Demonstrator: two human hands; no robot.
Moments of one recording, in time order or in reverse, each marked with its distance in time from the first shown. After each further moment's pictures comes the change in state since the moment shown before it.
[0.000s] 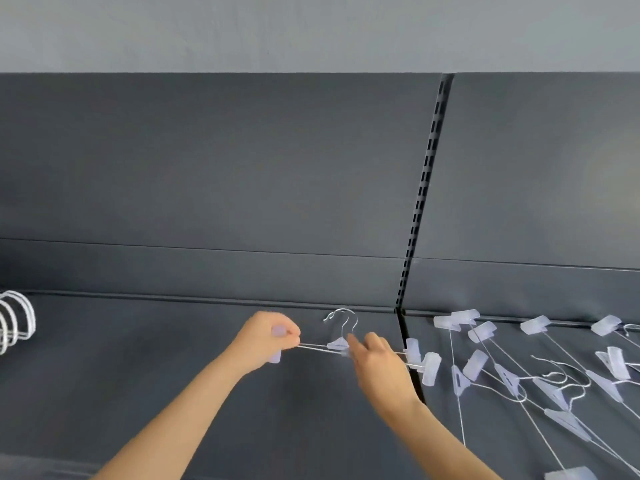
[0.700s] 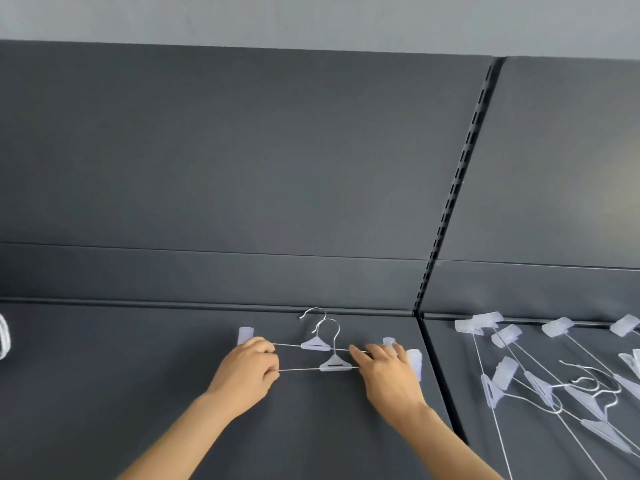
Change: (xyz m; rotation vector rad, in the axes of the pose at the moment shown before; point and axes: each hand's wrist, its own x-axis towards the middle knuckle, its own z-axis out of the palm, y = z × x) left_hand 0.030 -0.100 -0.014 0.752 0.060 0.322; right_hand 0.029 -0.004 0.043 -0.123 -0.141 0.000
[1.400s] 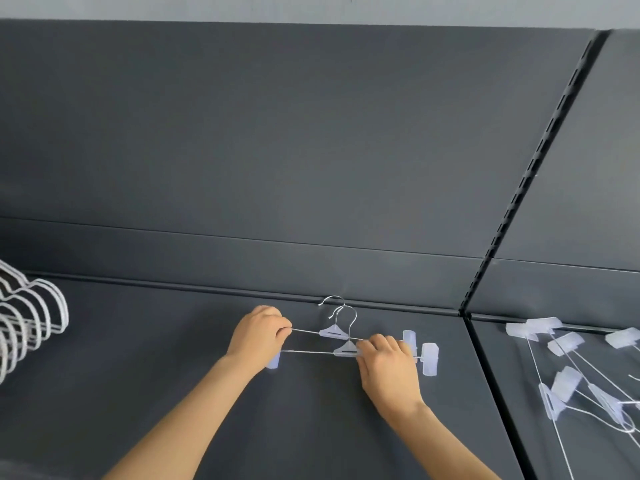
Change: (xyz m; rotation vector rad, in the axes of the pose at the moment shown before) left_hand 0.011 -0.044 -0.025 -0.070 0.069 -0.191; right_hand 0.016 -0.077 -0.006 0.025 0.264 -0.023
